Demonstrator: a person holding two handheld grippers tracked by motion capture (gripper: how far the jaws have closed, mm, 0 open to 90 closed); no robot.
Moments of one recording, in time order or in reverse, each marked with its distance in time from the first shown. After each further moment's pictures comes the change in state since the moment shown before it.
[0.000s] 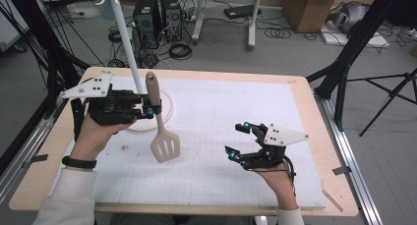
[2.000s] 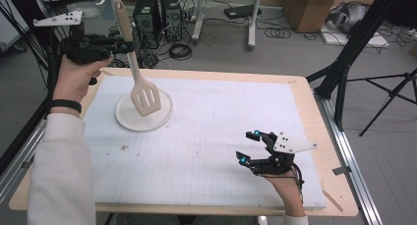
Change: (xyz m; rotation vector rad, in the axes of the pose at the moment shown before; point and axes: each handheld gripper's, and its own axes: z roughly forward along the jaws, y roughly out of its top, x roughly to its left) left arm 0.119 0.044 -0.047 -0.016 0.205 -0.142; right arm -0.006 -0.032 -0.023 0.033 -0.061 0.038
